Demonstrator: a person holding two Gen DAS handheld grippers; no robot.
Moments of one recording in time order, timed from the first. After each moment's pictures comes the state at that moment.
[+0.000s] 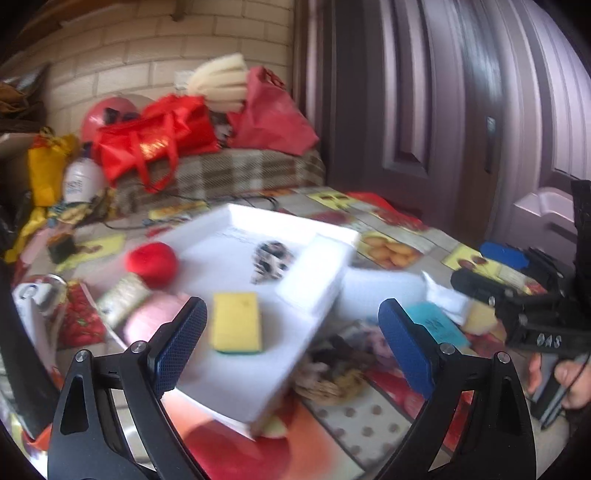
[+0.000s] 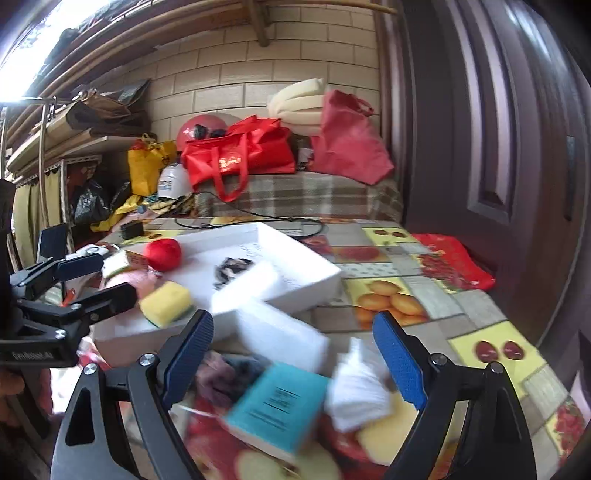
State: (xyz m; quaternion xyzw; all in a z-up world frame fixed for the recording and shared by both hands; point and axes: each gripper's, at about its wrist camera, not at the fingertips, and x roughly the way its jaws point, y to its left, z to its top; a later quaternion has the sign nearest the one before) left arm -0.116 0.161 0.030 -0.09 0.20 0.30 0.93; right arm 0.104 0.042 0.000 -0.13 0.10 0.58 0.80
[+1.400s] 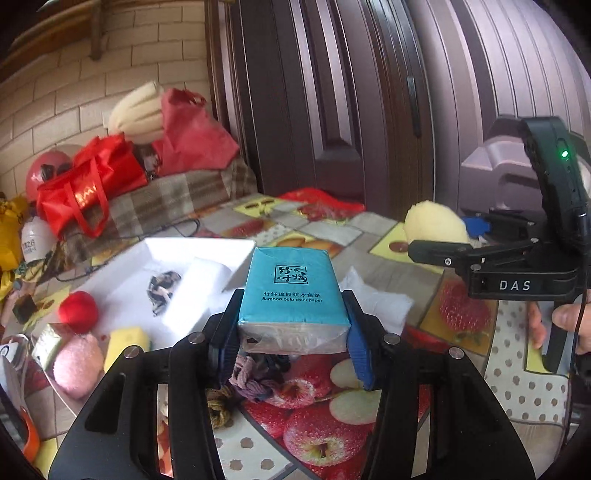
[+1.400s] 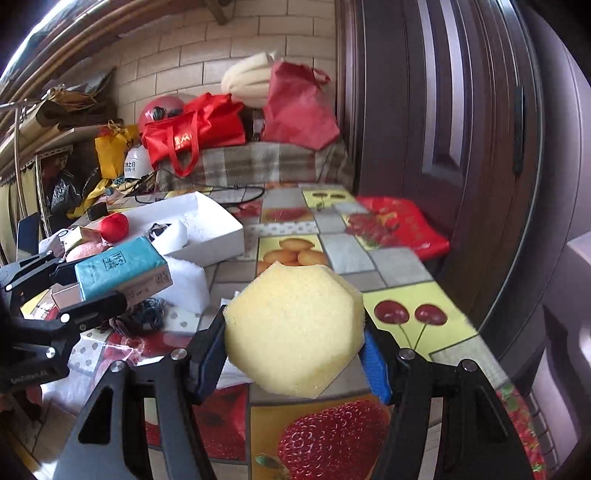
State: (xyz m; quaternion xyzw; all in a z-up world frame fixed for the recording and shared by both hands) left arm -0.043 0.082 0.034 0.01 0.19 0.25 0.95; right arm 0.170 -0.008 -0.002 -0.14 0.15 0.55 0.81
